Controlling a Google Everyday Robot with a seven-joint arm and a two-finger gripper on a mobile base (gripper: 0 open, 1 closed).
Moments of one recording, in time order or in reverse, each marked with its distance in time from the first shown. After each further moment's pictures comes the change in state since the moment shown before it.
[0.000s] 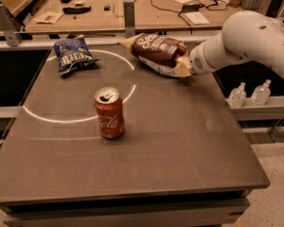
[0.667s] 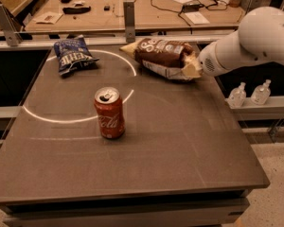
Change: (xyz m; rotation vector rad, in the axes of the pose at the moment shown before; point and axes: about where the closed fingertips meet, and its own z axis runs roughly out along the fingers) arm 0.007 0.004 -0.033 -0.018 -0.020 -0.037
